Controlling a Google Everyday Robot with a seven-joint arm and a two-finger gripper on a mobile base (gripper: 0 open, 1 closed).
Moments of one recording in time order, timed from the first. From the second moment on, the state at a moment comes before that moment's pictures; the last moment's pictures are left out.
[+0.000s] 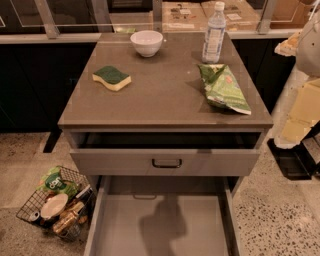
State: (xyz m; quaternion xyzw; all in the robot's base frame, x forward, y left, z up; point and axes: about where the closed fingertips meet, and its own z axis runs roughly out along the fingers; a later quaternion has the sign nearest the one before) arm 0.438 -0.213 0.988 -0.60 0.78 -0.05 0.18
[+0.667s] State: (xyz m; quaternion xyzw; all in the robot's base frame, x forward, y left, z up) arm 0.480 -0.210 0.990 -0.58 0.78 -0.05 0.21
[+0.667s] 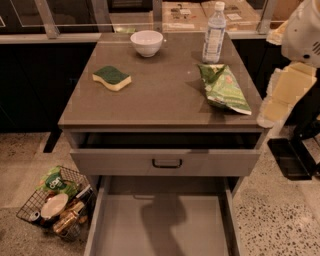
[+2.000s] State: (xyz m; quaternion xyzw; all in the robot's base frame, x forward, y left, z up) arm 0.631 -0.112 0.966 -0.49 0.69 0.12 0.52
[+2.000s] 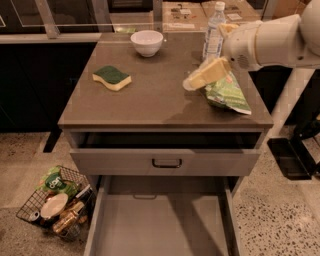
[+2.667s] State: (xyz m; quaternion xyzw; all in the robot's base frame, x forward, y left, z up) arm 0.651 -0.103 0.981 -0.48 0.67 0.11 0.56
